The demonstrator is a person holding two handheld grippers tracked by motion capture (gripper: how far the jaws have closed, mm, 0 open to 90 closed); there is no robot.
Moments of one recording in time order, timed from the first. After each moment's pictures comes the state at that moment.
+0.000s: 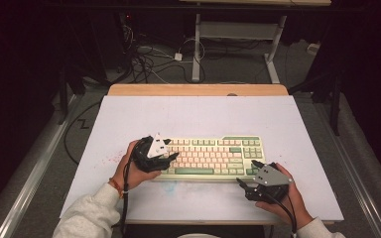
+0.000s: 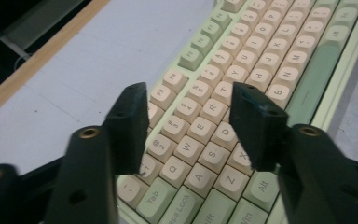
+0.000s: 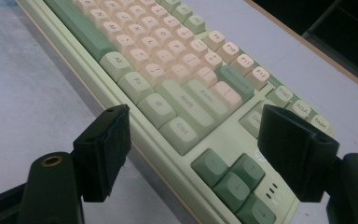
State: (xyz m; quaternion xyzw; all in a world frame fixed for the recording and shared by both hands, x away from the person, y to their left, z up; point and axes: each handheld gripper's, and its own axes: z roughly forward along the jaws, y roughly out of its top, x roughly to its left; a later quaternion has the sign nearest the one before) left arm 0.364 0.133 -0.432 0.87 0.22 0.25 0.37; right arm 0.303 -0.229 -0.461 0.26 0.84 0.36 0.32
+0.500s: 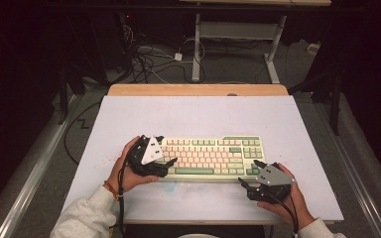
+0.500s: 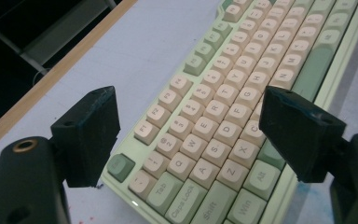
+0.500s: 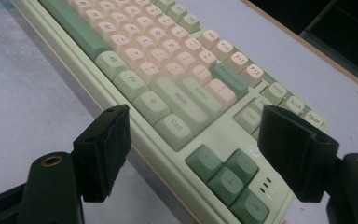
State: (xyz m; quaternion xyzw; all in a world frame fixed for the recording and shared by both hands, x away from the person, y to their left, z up) left arm 0.350 0.144 -0.431 0.86 0.20 0.28 0.38; right arm 0.302 -0.234 -0.460 0.26 0.83 0.36 0.32
